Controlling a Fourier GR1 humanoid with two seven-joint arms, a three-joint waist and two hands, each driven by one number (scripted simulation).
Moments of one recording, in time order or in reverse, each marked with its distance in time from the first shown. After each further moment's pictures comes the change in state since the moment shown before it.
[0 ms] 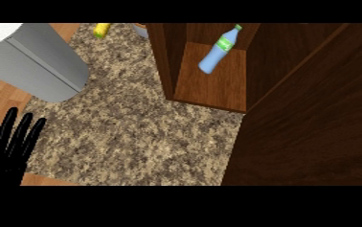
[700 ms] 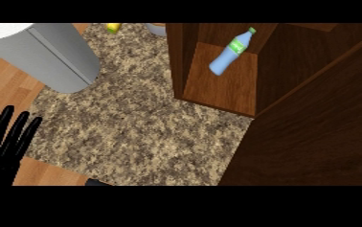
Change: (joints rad) left arm -0.005 0.046 0.025 0.012 0.018 -0.062 0.019; right arm -0.239 -0.065 -0.030 0.003 -0.013 0.061 0.070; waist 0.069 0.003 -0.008
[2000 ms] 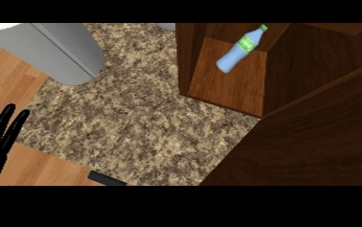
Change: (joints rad) left arm -0.030 0.038 0.055 0.025 0.035 -0.061 0.006; right arm -0.104 -0.009 -0.016 0.028 -0.068 0.046 0.039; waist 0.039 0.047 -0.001
